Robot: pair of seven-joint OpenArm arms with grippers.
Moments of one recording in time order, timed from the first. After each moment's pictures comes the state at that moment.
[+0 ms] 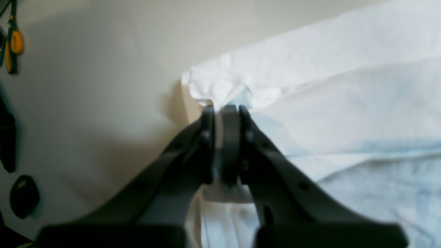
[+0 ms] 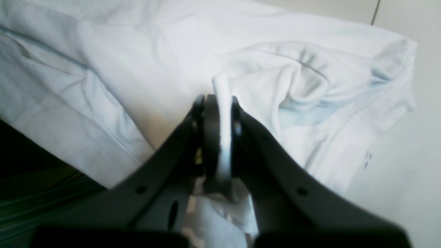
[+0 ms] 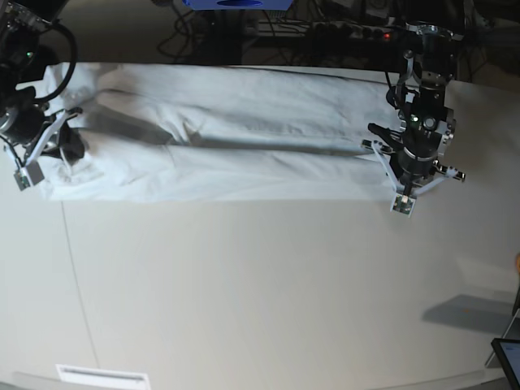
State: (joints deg) left arm 9.6 -24.1 -0.1 108.8 1.8 -6.4 60.1; right arm -12.7 13.3 36.3 106.8 49.5 40.6 -79.2
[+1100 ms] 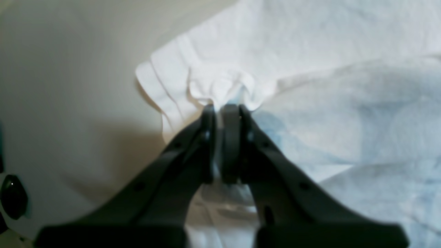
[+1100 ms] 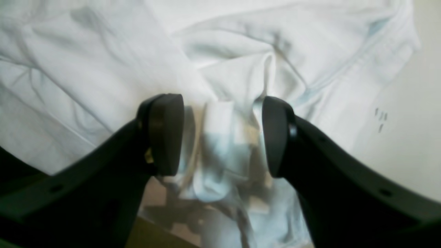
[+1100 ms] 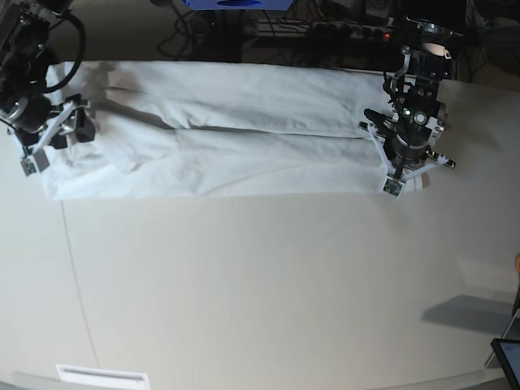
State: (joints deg) left arm 11.2 -26.0 3.6 102.4 2.0 -6.4 58.0; right arm -14.8 10.3 36.6 104.8 40.2 40.6 -75.1
